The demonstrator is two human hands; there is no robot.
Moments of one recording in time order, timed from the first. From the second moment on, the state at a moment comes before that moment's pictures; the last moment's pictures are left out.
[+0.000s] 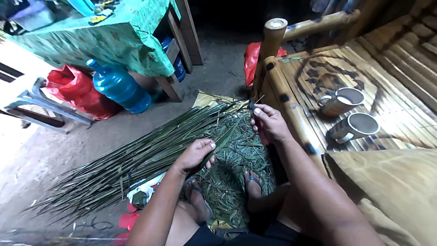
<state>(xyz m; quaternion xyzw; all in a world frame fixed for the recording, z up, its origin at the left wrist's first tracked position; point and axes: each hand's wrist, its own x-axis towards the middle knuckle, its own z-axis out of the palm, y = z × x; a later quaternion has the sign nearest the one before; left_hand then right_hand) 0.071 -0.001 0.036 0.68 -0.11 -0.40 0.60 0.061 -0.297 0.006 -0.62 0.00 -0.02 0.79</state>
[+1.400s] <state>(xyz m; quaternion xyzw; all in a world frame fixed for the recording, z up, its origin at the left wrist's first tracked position) 0.070 -0.011 0.023 0.74 -0.16 -0.33 0.56 0.060 -0.268 -0.002 -0.62 -0.02 0.04 0.79</state>
